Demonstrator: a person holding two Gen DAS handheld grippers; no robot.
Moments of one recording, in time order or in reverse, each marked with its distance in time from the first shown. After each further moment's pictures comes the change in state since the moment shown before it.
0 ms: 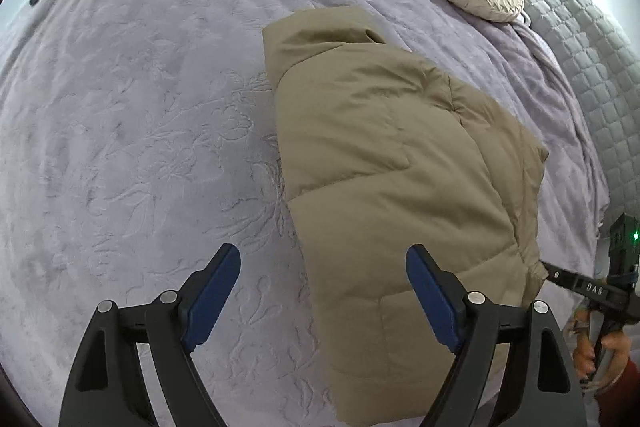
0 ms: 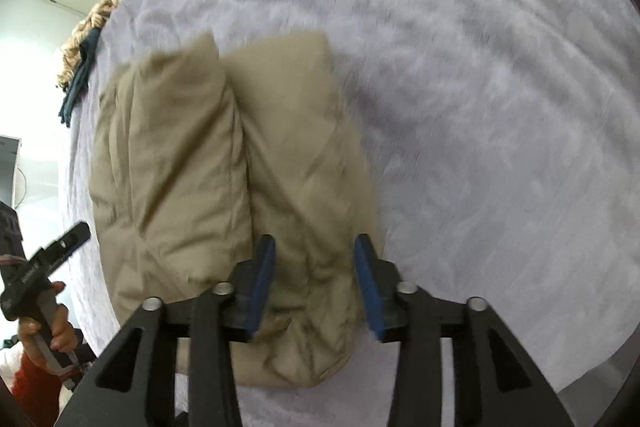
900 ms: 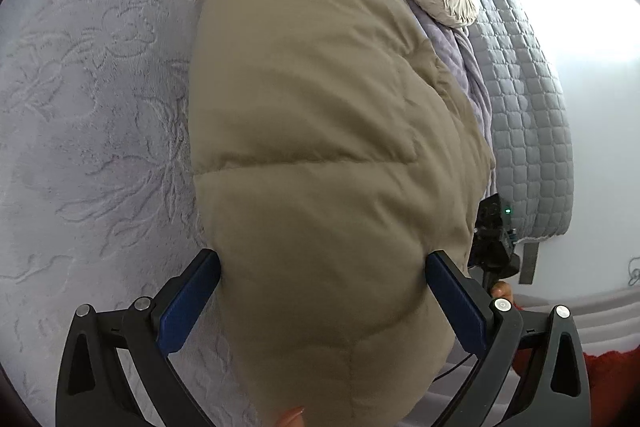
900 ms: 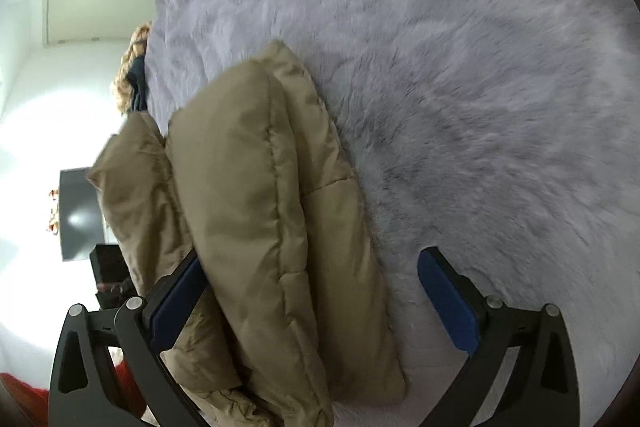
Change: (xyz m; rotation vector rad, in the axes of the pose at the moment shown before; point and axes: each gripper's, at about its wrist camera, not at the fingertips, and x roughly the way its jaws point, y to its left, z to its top) left arm 0.085 0.031 0.013 -0.159 0.172 -0.523; right arm 0.089 -0.054 0.061 0.116 0.172 0.420
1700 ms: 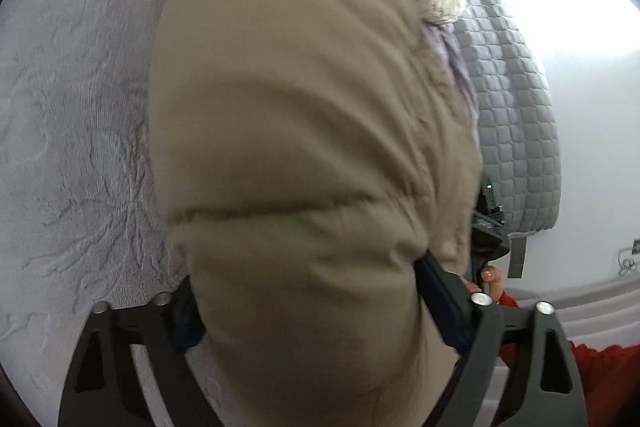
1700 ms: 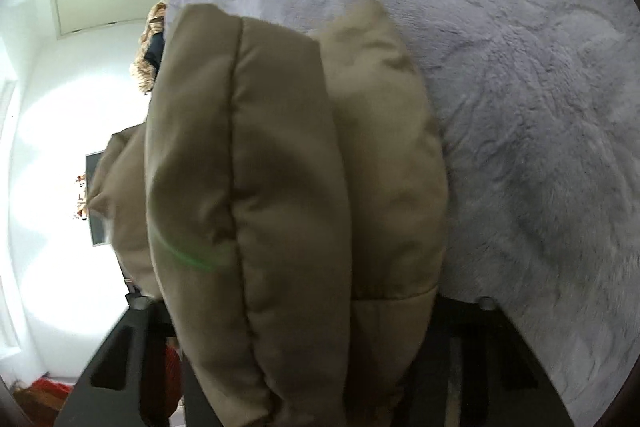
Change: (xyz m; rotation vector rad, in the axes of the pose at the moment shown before) left arm 0.028 -0.016 0.028 0.052 0.003 -0.073; right arm 0.058 0.046 0.037 0.004 0.105 0.131
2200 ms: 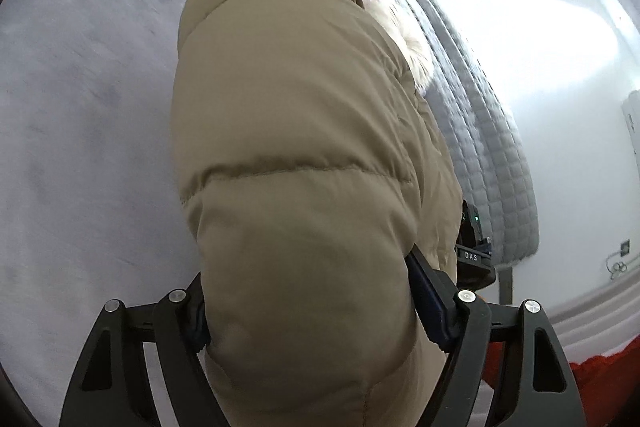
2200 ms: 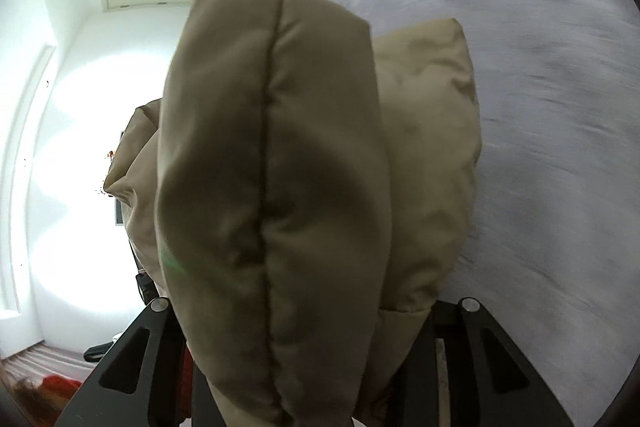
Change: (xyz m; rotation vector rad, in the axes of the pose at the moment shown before) left arm -0.139 0.019 0.047 0.049 -0.214 -0.019; right arm 0.084 0.129 0.017 -0.132 -0.015 0.120
